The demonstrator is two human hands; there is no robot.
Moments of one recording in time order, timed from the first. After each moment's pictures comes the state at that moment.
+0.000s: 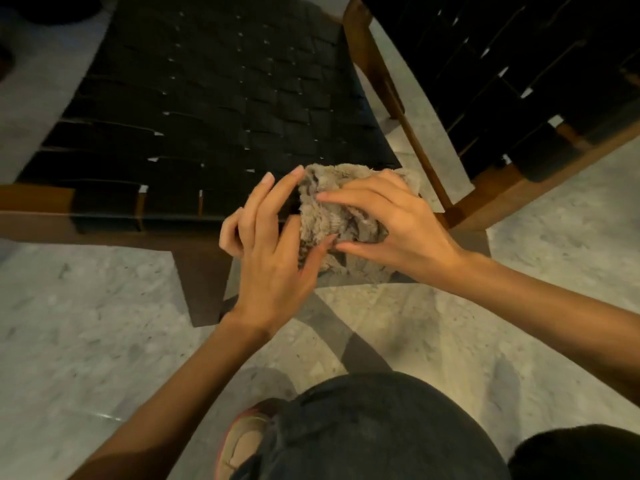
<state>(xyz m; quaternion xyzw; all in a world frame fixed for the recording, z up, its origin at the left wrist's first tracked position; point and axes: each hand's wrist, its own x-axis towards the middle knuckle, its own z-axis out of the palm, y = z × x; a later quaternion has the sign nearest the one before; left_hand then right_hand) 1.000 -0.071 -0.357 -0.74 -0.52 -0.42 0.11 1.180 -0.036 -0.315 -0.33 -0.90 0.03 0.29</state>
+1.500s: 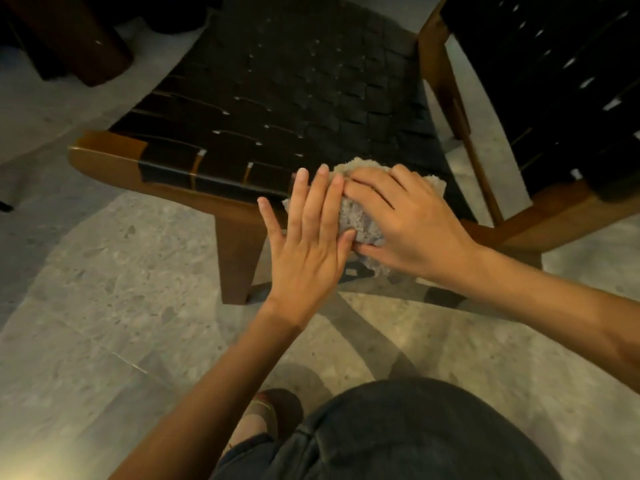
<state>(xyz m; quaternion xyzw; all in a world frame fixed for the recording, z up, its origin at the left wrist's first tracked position) 1.016 -0.079 -0.382 -0.67 -0.63 -0.28 0.26 1.164 -0.033 -0.314 -0.31 -0.93 -0.11 0.16</state>
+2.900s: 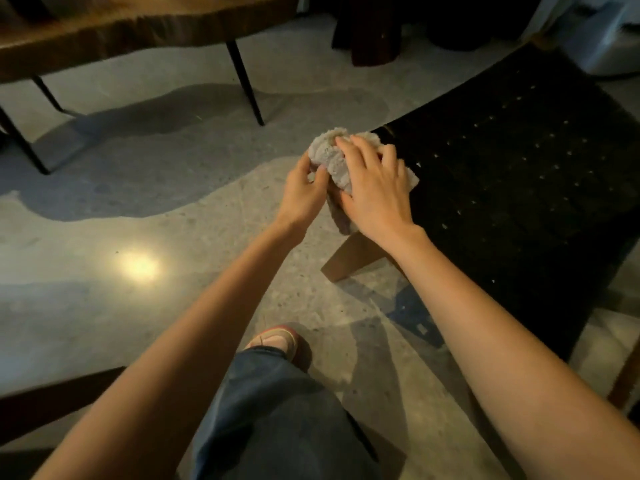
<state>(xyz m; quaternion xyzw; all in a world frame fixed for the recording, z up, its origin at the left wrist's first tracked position) 0.908 -0.122 -0.261 -0.19 -0.72 -0.65 -0.17 0.970 -0.020 -0.270 -0.12 -0.96 0.02 0.24</state>
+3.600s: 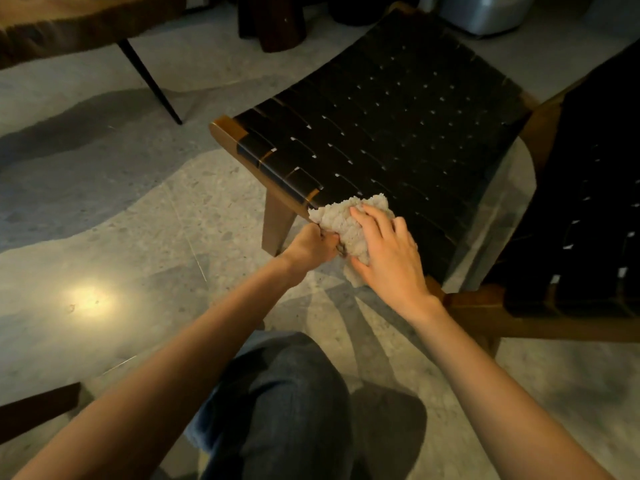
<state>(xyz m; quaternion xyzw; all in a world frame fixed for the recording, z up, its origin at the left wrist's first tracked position) 1.065 -0.089 -0.296 -0.22 -0.76 -0.43 -0.43 1.196 -0.008 -0.317 -0.26 -0.95 0.06 0.16</state>
